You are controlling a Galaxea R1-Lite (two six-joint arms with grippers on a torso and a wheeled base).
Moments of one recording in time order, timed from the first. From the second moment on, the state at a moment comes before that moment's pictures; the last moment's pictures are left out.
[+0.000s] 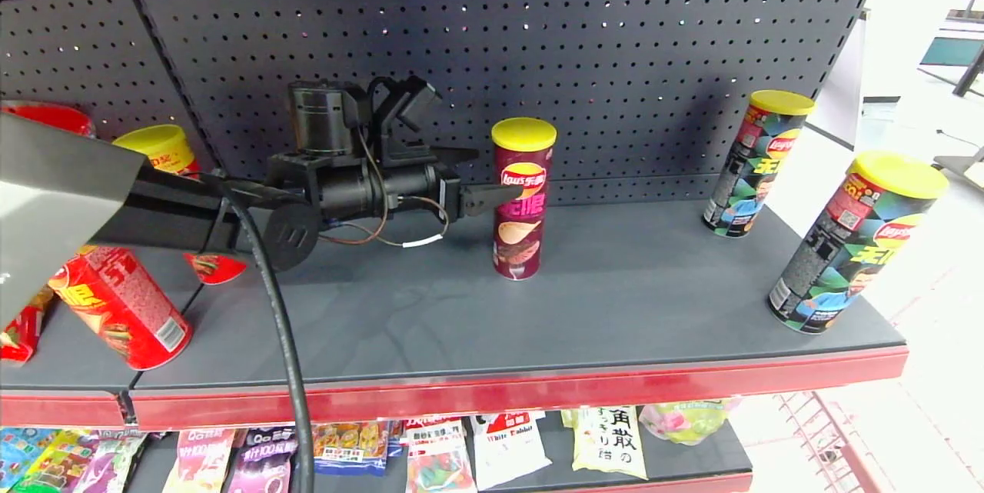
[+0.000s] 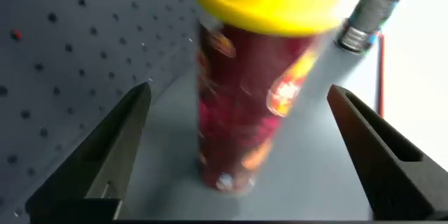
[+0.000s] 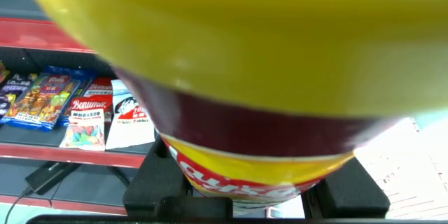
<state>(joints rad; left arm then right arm) -0.42 2.05 -1.32 -0.61 -0.63 0.09 0.00 0.01 -0.09 0.14 0.11 -0.07</state>
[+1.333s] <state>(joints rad) -0.47 2.17 -1.43 -0.64 -0.64 0.03 0.00 0.00 -0.09 0.14 0.10 -0.07</state>
